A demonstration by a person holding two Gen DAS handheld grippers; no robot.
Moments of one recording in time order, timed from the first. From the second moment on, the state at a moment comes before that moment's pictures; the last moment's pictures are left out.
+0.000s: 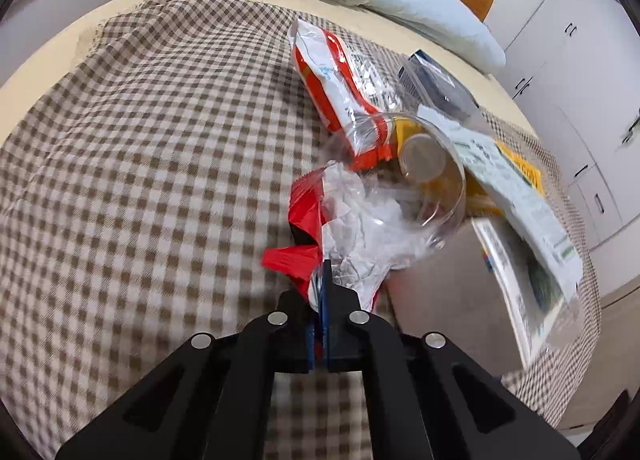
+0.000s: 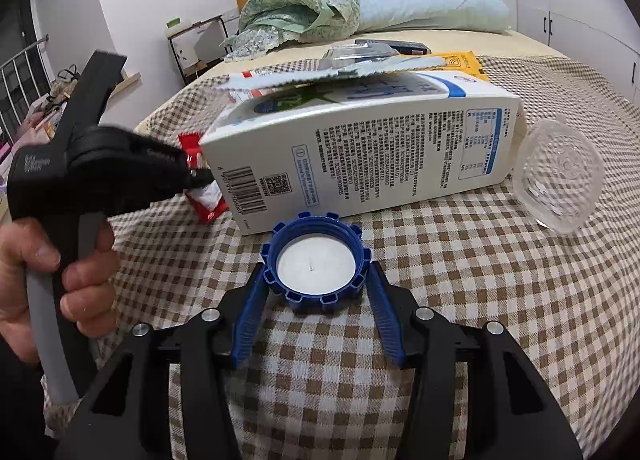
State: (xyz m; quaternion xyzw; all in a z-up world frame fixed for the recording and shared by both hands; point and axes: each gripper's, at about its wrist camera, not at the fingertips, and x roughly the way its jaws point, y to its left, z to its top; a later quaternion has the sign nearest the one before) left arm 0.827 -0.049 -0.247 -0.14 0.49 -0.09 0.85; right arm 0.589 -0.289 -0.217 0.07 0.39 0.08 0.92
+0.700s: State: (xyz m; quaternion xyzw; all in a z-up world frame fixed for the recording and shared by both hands) left arm 0.610 -0.004 -0.189 -0.13 0.43 -0.05 0.89; right arm 0.482 -0.268 -0.196 0.05 0.33 0.10 0.94
